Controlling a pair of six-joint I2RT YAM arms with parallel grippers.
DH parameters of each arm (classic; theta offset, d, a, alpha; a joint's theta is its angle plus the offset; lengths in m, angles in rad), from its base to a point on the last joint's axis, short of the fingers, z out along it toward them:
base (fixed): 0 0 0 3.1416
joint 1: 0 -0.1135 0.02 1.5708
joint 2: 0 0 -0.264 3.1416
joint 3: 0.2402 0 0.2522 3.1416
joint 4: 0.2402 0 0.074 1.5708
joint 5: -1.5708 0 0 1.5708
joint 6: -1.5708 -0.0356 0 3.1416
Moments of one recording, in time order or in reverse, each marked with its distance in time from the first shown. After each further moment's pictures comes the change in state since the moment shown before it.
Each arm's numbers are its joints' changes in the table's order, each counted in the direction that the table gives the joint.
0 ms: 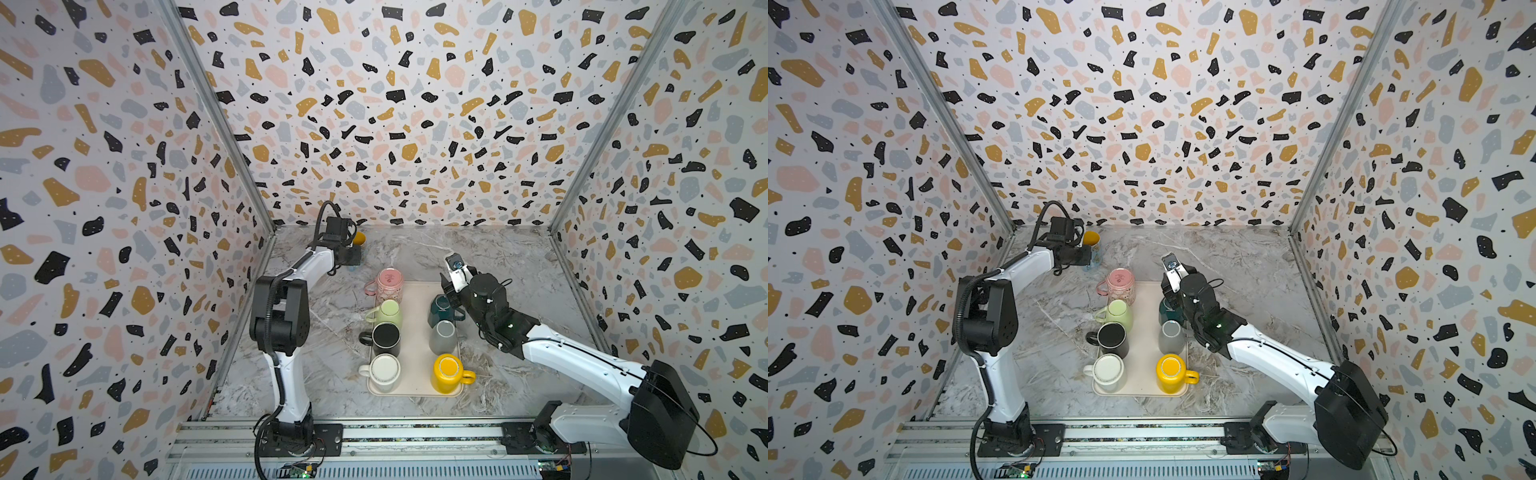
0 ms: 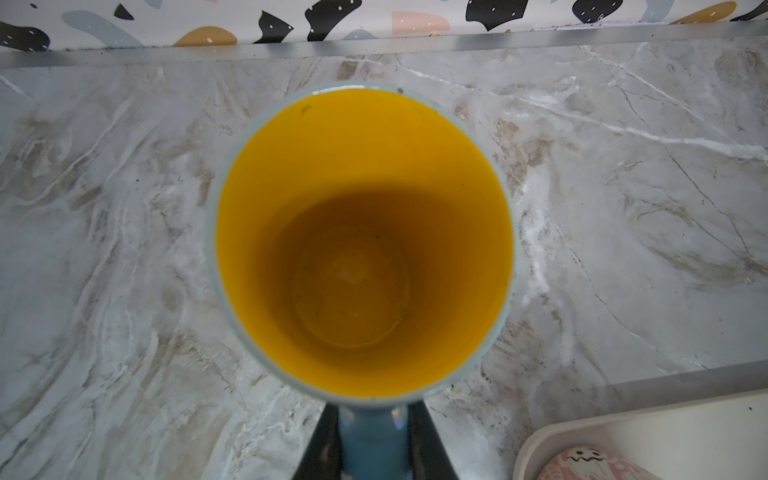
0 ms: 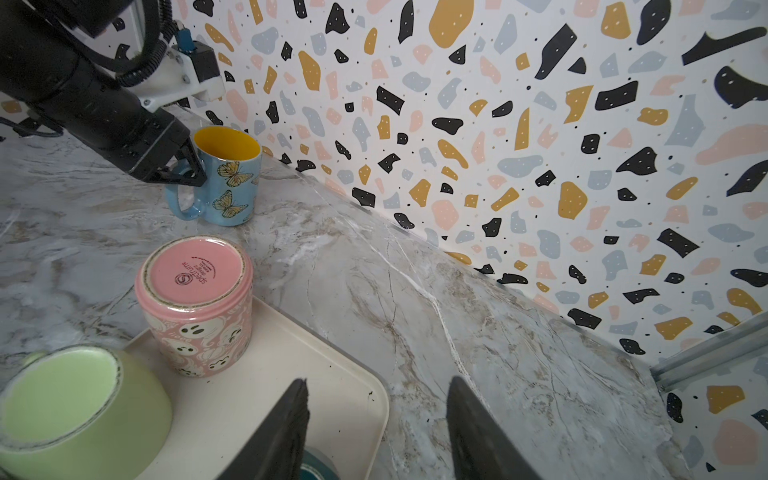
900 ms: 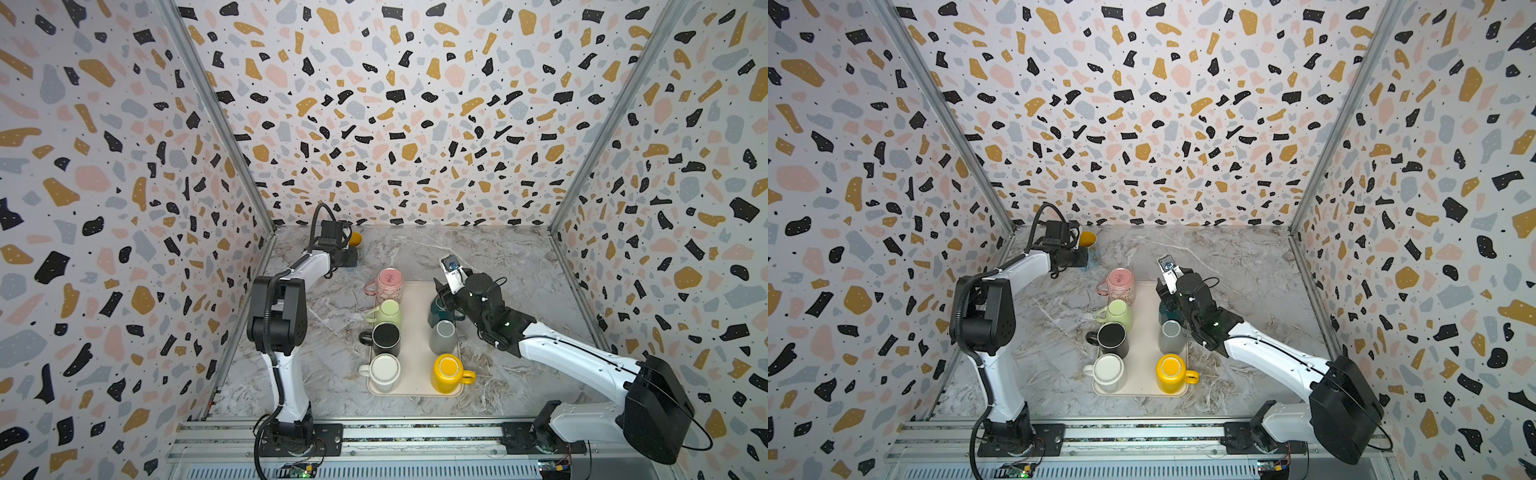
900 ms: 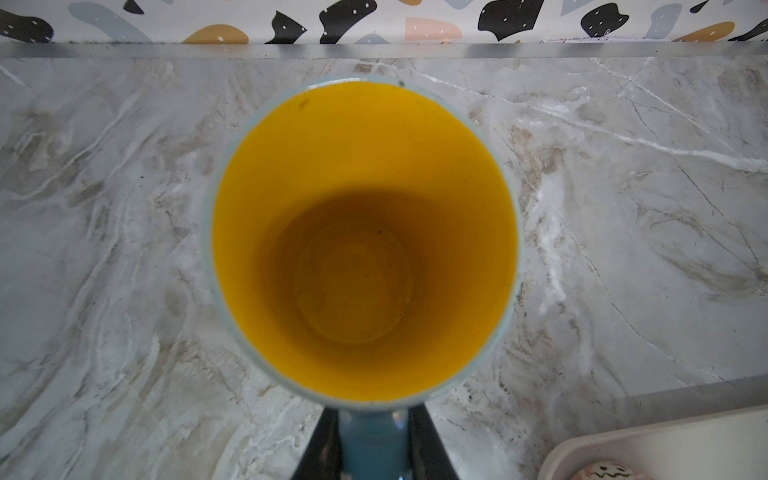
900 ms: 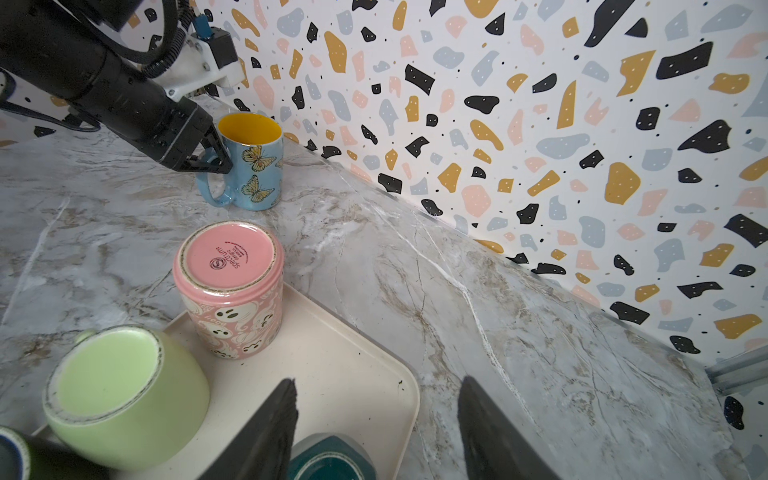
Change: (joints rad) left arm -0.023 -0.007 -0.068 -0.087 -0.032 -0.002; right arm 0.000 0.023 0.009 0.031 0.053 -0.048
